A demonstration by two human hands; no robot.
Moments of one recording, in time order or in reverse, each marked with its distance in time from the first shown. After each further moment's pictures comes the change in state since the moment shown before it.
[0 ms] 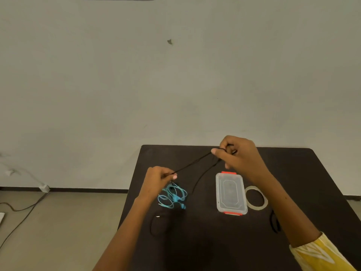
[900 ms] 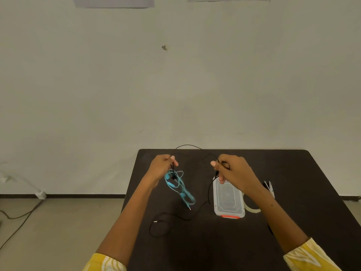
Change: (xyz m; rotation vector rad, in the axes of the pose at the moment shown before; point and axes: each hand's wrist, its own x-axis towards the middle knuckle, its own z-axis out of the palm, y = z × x) left_hand 0.040 0.044 -0.006 -0.288 -0.079 -0.307; right_hand -0.013 0.037 0.014 -0.156 -0.156 0.232
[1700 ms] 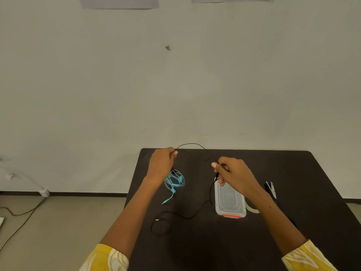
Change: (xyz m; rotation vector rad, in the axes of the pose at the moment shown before) left_hand 0.003 0.002 0.000 0.493 0.262 0.387; right_hand -0.006 -0.006 0.005 -0.018 -0.060 0.067
